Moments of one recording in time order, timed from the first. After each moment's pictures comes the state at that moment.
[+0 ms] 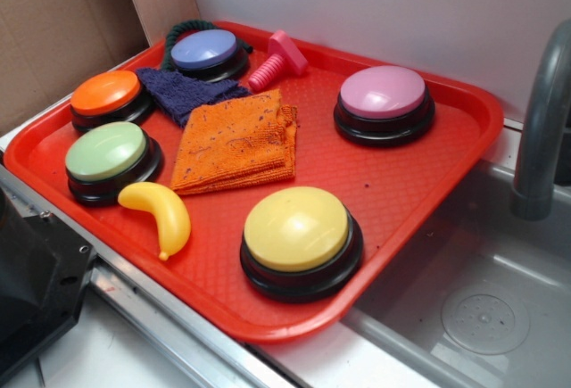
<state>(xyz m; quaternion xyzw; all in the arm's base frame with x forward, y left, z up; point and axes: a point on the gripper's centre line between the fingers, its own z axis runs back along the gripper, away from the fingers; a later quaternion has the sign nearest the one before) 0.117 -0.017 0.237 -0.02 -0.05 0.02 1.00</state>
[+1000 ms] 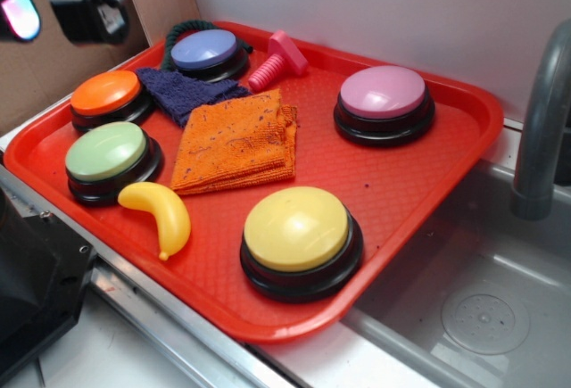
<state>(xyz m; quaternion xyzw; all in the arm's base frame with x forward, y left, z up) 0.132 -0.018 0.167 -0.03 -0.01 0.22 0.97</state>
